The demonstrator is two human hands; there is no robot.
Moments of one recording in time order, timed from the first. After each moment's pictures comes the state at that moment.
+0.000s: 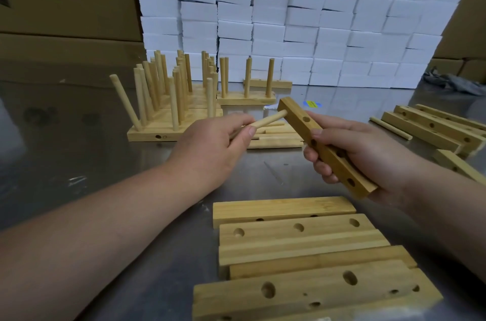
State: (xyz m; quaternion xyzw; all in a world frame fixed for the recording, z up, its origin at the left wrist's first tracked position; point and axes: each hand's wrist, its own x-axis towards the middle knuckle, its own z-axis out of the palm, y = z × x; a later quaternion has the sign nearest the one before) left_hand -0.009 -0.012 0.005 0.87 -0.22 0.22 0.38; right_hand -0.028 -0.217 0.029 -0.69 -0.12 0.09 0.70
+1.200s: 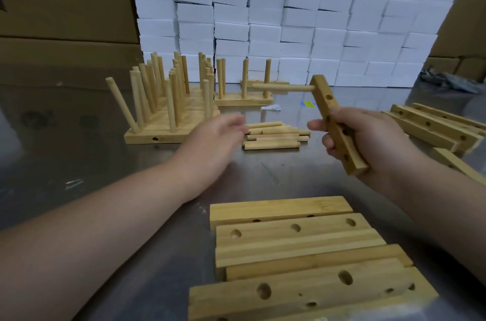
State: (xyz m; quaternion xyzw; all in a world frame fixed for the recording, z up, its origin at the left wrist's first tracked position) left_hand 0.004 -0.018 0.006 0.81 -0.13 0.08 0.57; right_hand -0.020 -0.221 0.032 -0.67 -0.02 -0.08 0.73
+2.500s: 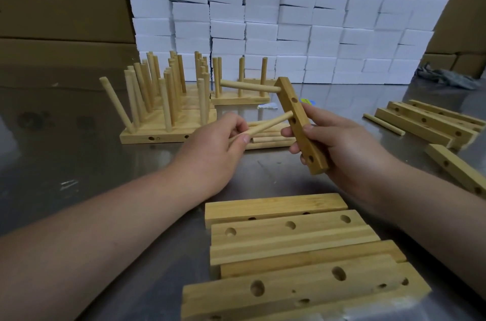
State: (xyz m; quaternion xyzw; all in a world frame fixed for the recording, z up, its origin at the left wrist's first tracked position) left_hand -0.006 -0.023 0.002 0.89 -0.19 0.17 0.38; right_hand -0.018 -0.209 0.018 -0.71 -0.07 -0.02 0.70
